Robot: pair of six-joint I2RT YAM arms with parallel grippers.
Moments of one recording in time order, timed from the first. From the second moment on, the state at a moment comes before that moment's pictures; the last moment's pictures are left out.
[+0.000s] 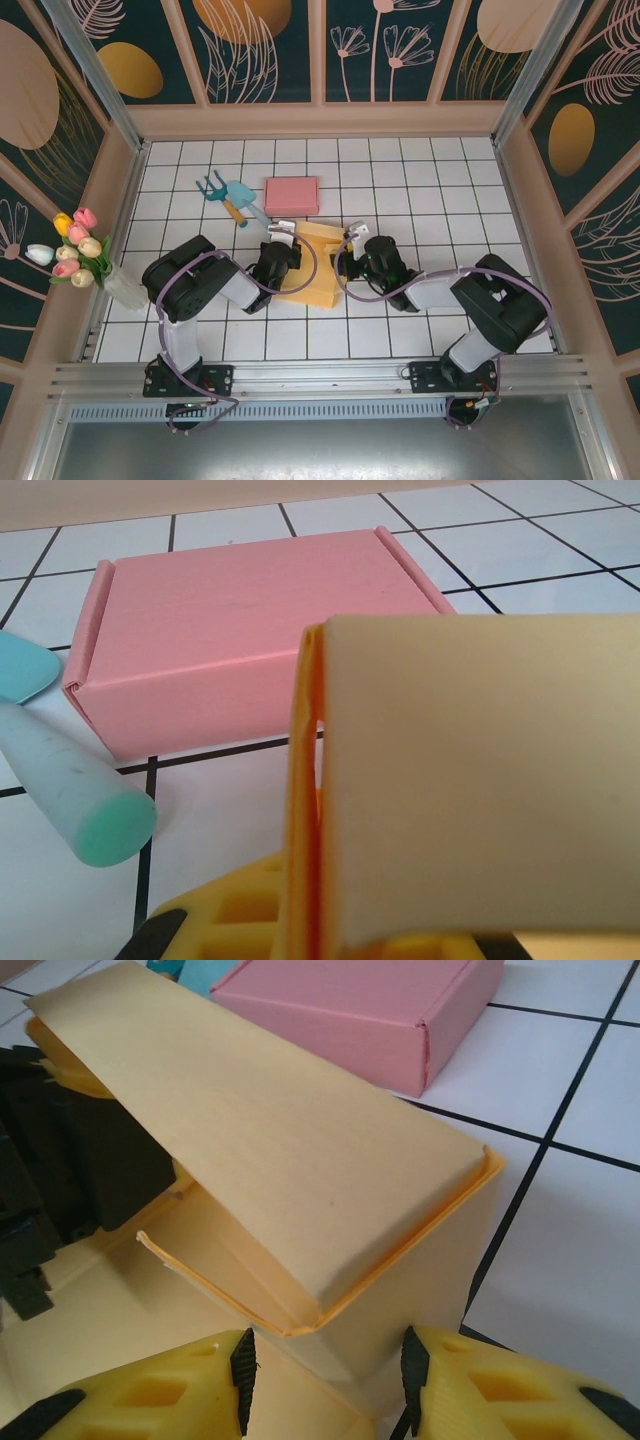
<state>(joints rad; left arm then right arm) -0.75 1.91 0.54 0.98 -0.48 -0.21 0.73 1.57 0.45 0.65 -0.02 0.20</state>
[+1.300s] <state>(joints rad) -0.78 1.95 0.64 0.89 -0.48 -0.26 0.84 1.84 0.72 0.43 0.86 0.59</state>
